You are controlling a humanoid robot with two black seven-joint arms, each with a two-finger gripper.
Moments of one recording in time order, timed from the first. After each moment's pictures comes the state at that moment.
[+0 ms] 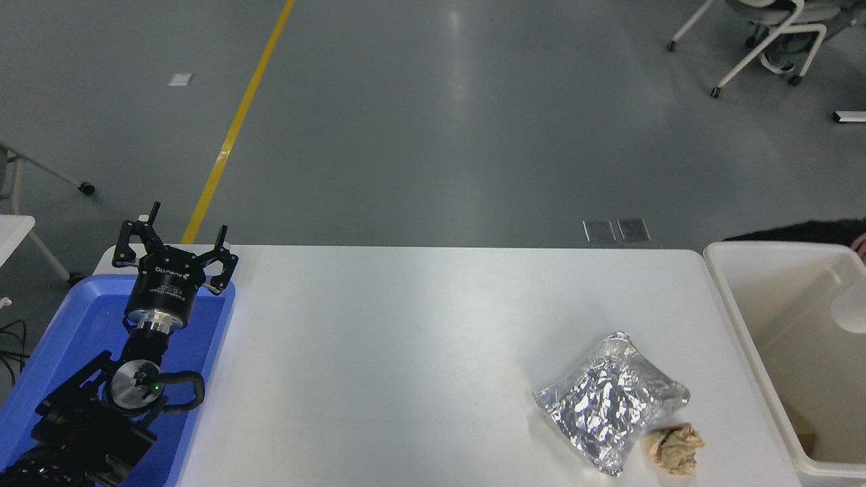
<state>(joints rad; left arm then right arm) -0.53 0.24 -0.99 -0.46 -0.11 -0.69 -0.40 1.41 -1.01 -0.79 0.84 -0.91 0.50 0.07</state>
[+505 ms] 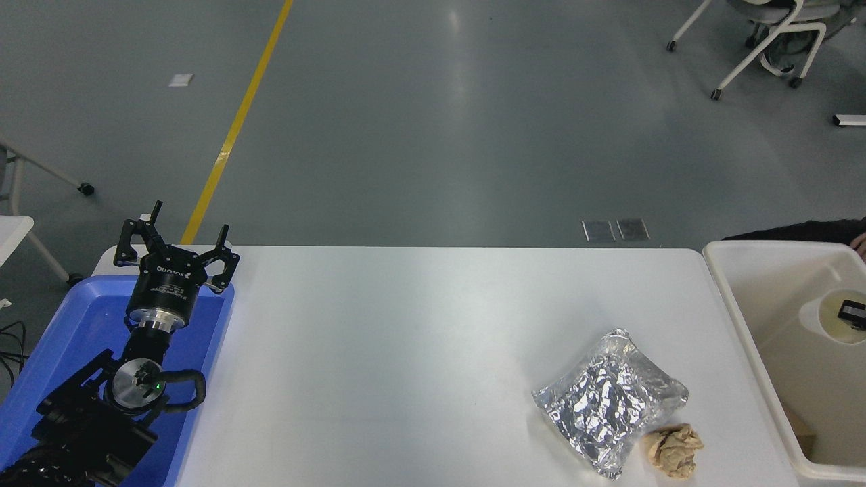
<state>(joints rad) -0.53 0.24 -0.99 -0.46 -0.11 -0.69 -0.40 0.82 -0.70 -0.33 0.38 -0.81 0.24 0.08</state>
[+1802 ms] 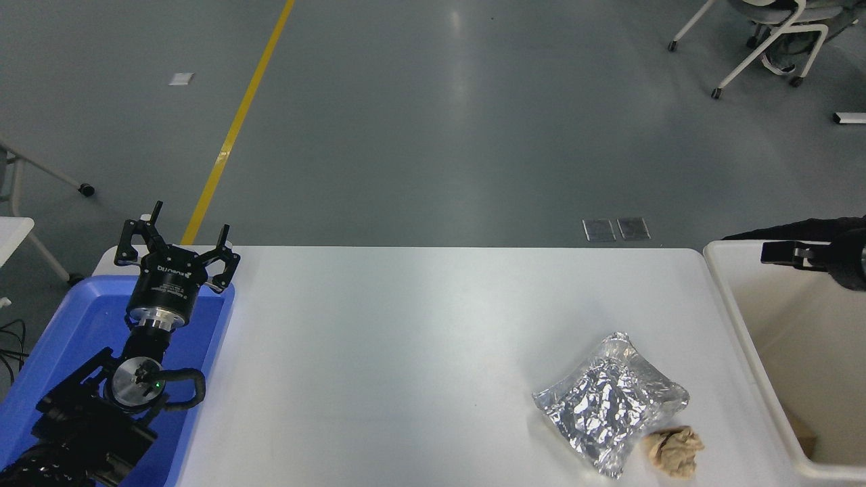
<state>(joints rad) -0.53 0.24 -0.99 -0.46 -0.11 -0.69 -0.39 1.76 -0.73 -0.99 1.15 -0.64 0.46 0.09</state>
